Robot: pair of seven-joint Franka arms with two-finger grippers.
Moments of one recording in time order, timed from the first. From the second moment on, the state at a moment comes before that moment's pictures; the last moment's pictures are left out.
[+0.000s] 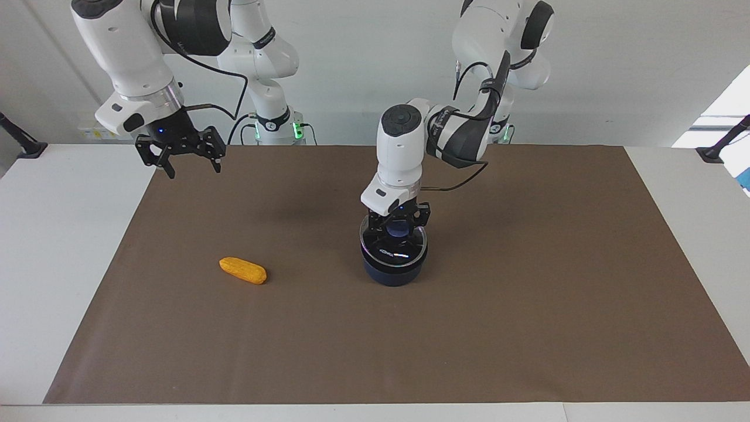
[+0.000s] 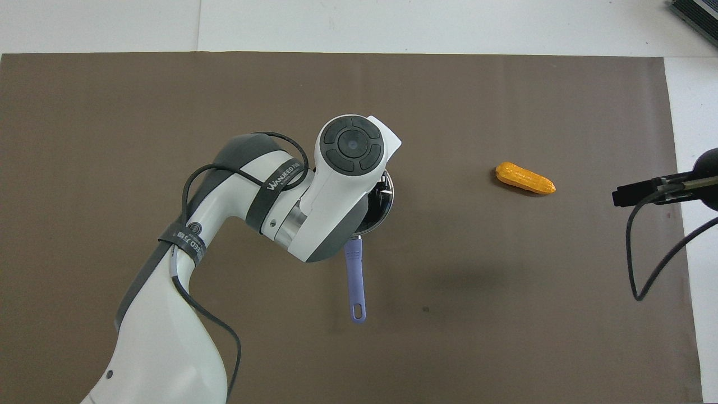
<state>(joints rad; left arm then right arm) -0.68 0.48 0.01 -1.43 0.06 1.93 -0.68 0.02 -0.02 -0.05 -1.72 0.01 1.75 -0.21</state>
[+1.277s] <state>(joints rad) -0.52 0.39 0.05 -1.46 0.08 1.85 -0.59 0.06 0.42 -0.05 -1.80 0.01 2.26 -1.19</state>
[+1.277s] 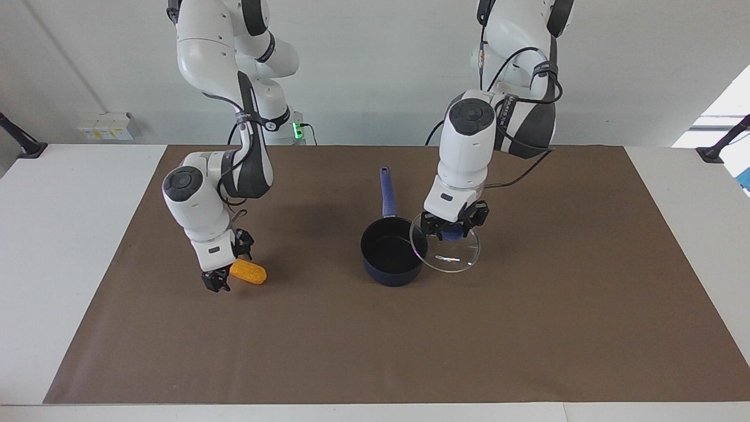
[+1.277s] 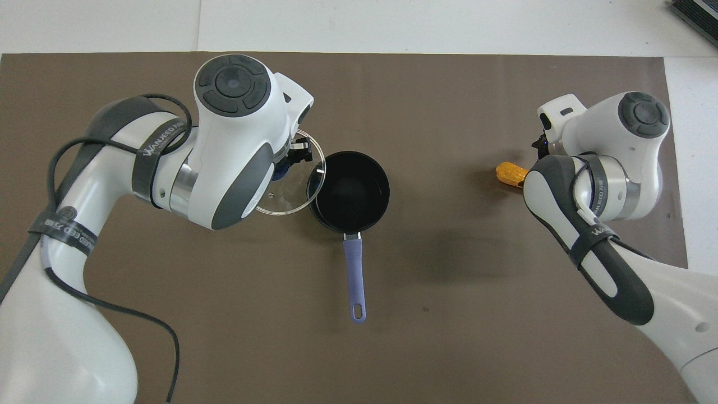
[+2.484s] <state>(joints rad) -0.13 0.15 0.05 -2.04 0.12 2.22 -0.01 0.07 0.43 -0.05 -1.80 0.06 2.24 -1.10</state>
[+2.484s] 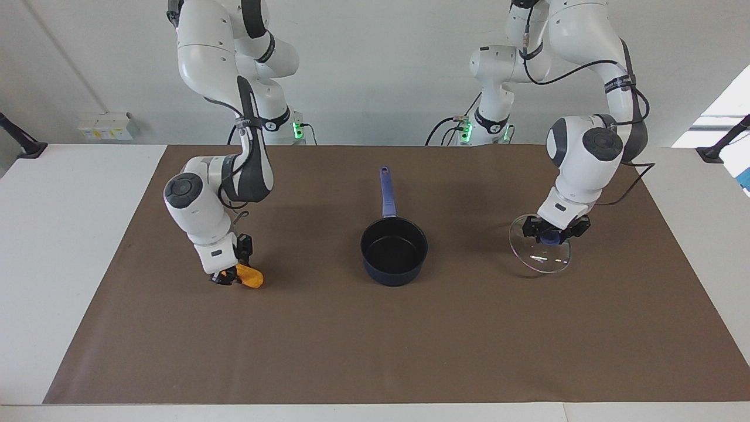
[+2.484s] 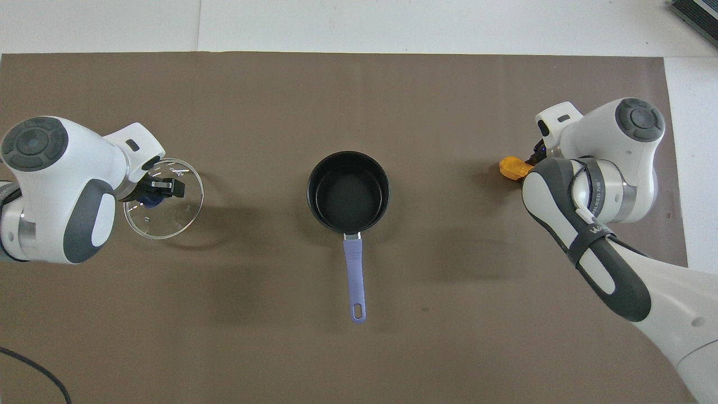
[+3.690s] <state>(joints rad) -0.07 0.11 0.04 -2.02 0.05 2.25 0.04 0.29 0.18 -0.04 -1.68 0.00 1.88 0.07</state>
